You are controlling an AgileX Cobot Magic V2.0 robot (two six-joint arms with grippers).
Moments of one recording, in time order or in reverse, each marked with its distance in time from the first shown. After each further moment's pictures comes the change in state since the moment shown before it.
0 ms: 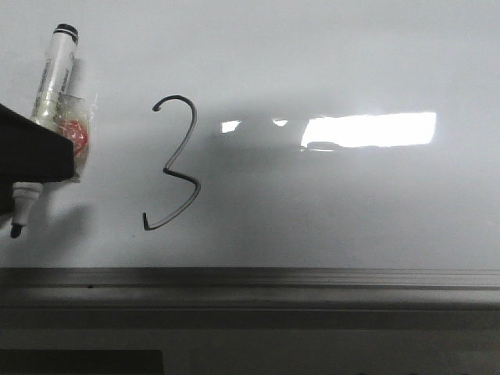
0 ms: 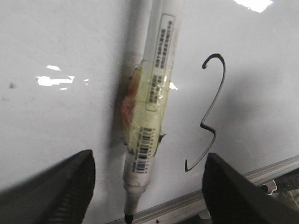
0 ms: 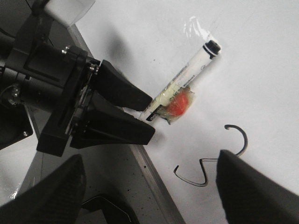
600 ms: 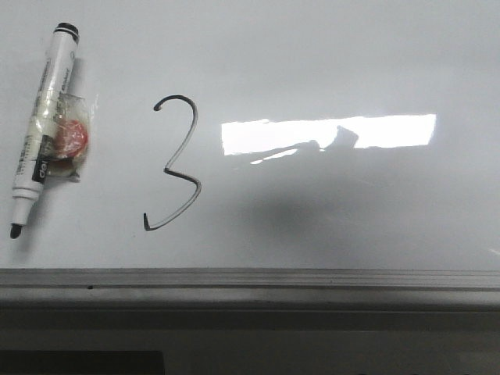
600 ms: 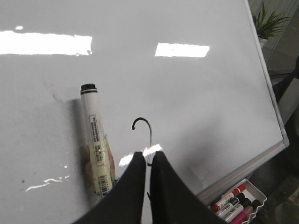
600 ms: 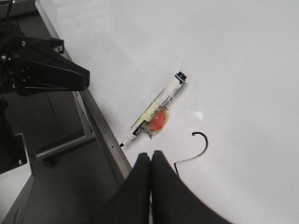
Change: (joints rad) left arm 0.006 -0.545 0.029 0.327 0.156 0.057; right arm 0.000 -0.358 0.296 -0.076 -0.238 0.016
